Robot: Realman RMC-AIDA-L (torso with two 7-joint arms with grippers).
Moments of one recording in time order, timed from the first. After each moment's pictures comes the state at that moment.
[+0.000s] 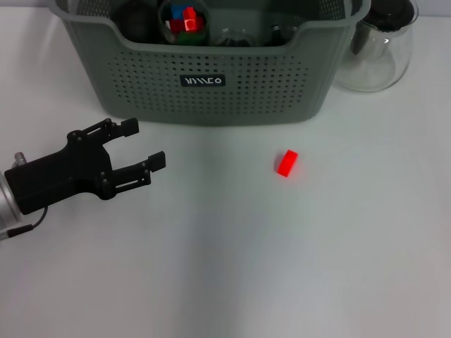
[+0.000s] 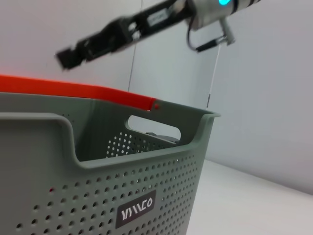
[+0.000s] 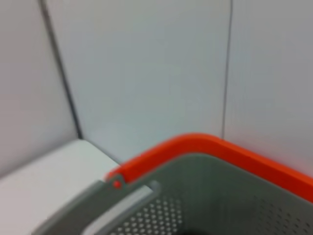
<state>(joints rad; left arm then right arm) -0.39 -2.17 0.24 0.61 2.15 1.69 -1.04 1.15 2.09 -1.26 -0.83 -2.35 -0.85 2.57</state>
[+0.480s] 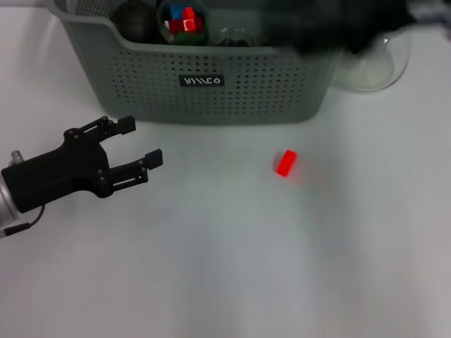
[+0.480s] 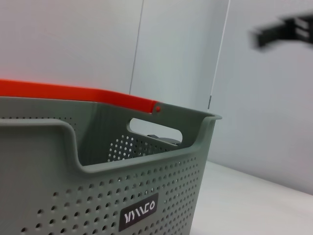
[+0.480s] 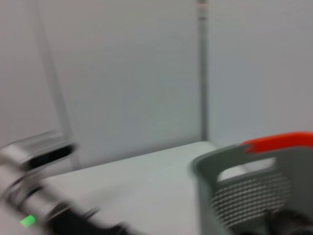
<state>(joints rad) -0.39 -2.17 0.24 0.61 2.15 1.69 -1.04 0.47 2.08 -1.12 -1.62 -1.88 -1.60 2.16</state>
